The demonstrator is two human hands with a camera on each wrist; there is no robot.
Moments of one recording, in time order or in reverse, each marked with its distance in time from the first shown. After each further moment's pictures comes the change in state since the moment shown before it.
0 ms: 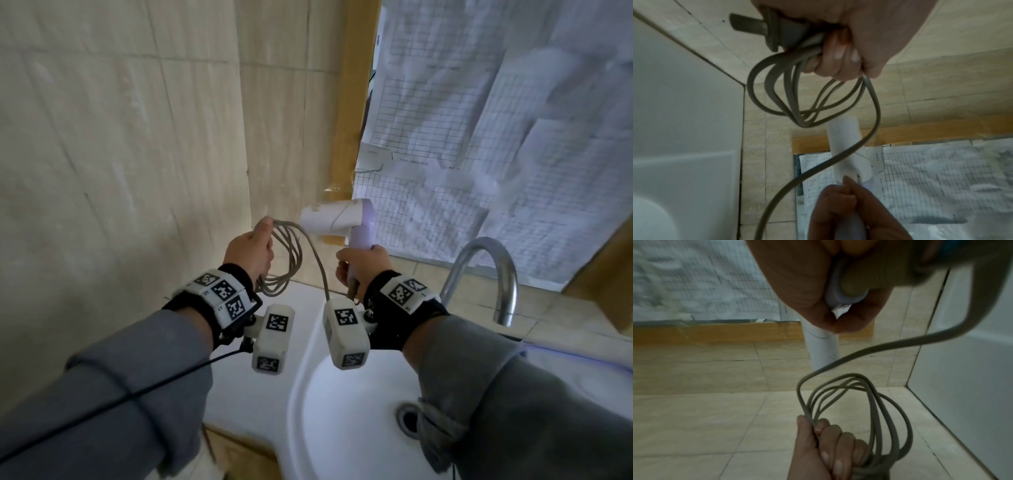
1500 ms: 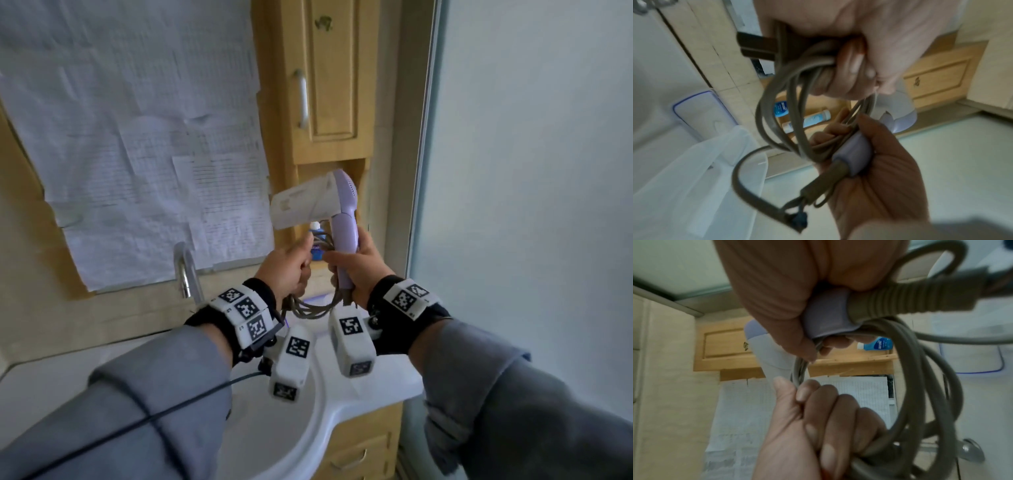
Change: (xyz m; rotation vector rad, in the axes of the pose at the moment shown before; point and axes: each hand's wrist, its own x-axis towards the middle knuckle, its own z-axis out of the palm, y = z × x) left_hand -0.354 0.032 0.377 0.071 -0.883 0.176; right_hand -0.211 0.007 -0.452 0.204 0.258 -0.519
